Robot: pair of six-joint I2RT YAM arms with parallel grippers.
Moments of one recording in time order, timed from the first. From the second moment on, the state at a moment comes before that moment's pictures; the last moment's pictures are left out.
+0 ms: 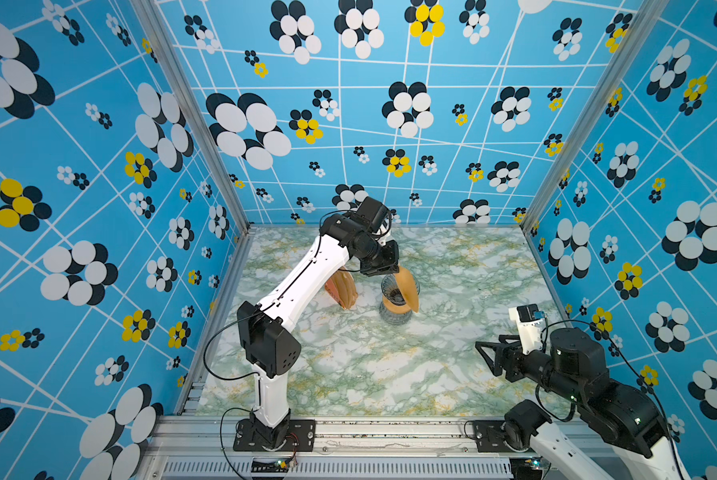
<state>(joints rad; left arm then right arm) -0.60 1.91 2.06 -1.17 0.41 -0.64 0.51 0.42 0.88 -1.04 -0.06 0.32</state>
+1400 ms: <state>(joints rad) -0.58 1.60 1.72 -0.90 0.38 -0.29 0.51 0.58 0.90 -1.03 -0.06 0.33</state>
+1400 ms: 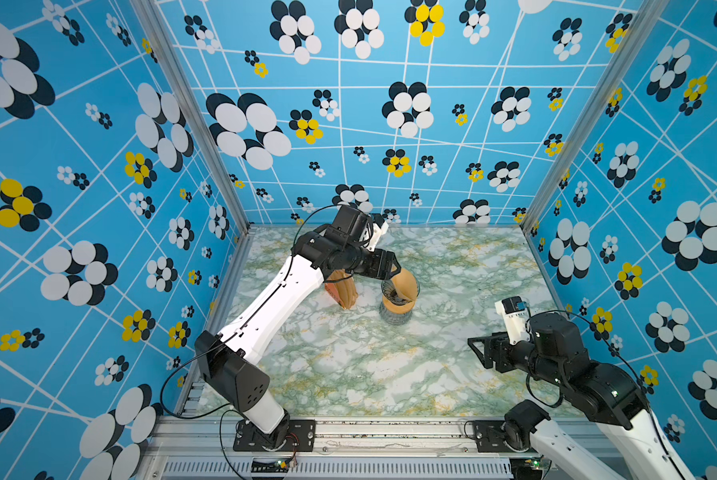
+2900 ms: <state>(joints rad) -0.61 1.14 1.08 -0.60 0.08 -0.59 0.50 1.32 1.52 -0.92 -0.09 0.37</state>
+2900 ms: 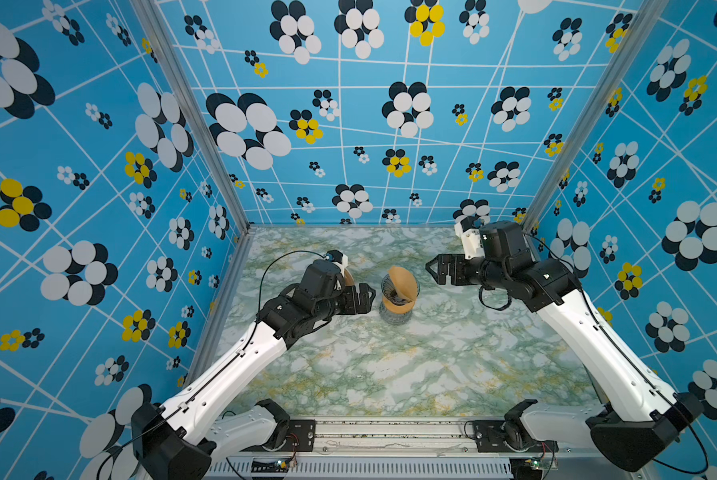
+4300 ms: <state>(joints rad) -0.74 1.70 1.65 -0.89 -0.04 -0.80 0.52 1.54 1.51 -0.94 -0.04 0.36</state>
